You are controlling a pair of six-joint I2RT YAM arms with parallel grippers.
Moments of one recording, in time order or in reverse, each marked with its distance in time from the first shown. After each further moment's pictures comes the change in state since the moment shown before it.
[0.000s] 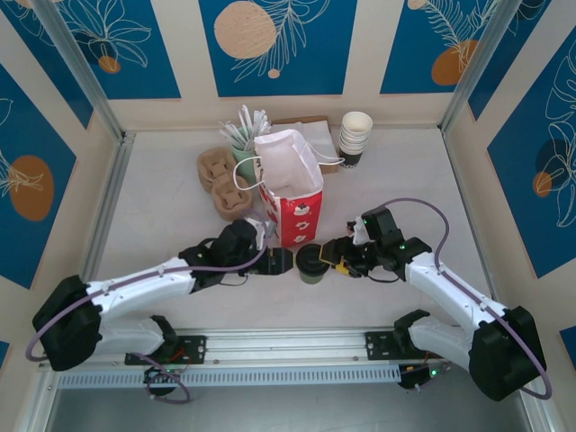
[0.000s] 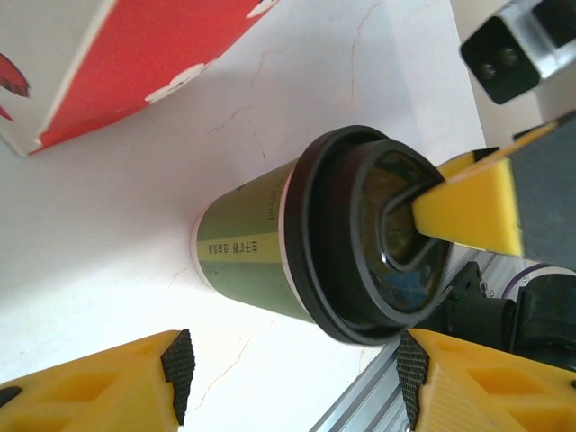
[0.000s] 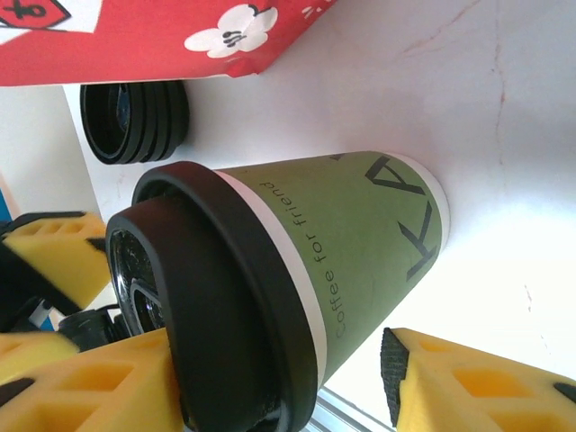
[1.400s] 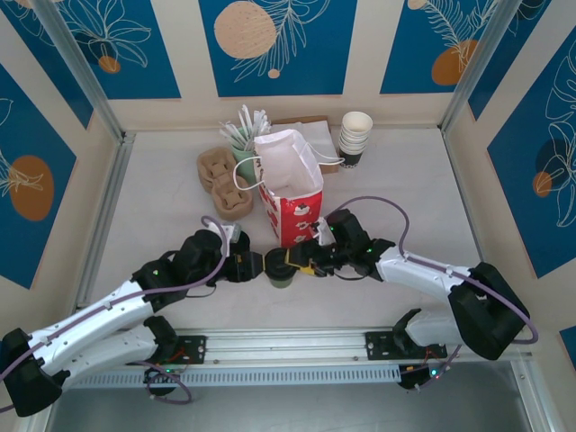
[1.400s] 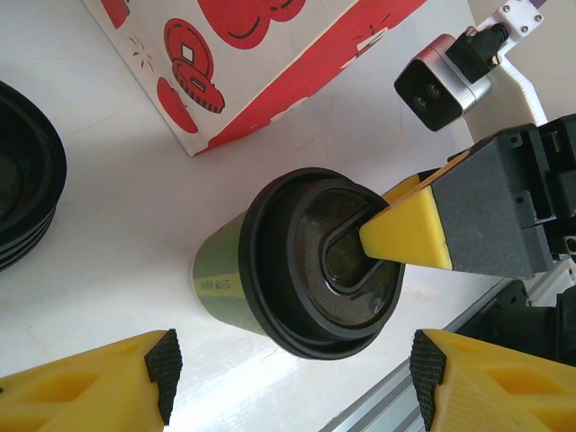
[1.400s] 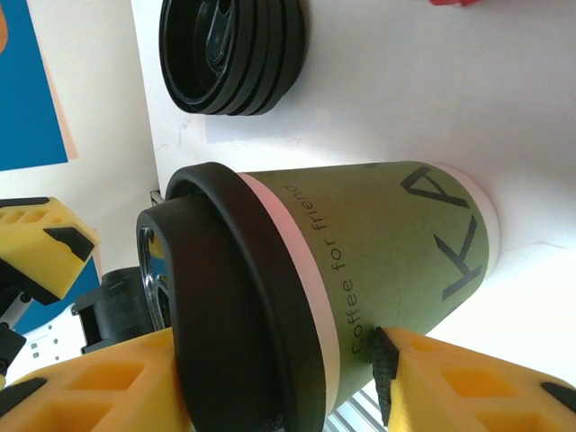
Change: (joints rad) left arm 0.048 -0.365 -0.048 -0.315 -0.152 0.053; right arm 0.269 0.240 -0.003 0.461 -0.014 0.185
